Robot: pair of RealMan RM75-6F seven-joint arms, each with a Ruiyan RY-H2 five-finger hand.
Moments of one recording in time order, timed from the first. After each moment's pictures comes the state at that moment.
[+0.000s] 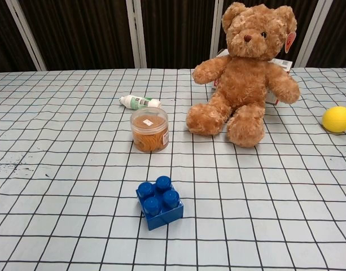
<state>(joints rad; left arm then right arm) 0.00 -0.83 -0.07 -1.77 1.36 1.49 -0.12 0.04 -1.13 0.06 -1.50 -1.51 1.50 0.00</state>
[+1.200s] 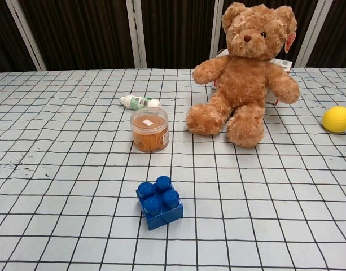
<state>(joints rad) -0.01 -0.84 -0.08 -1.79 1.35 1.50 -0.09 0.12 -1.14 0.17 -1.66 -1.29 1.26 0.39</state>
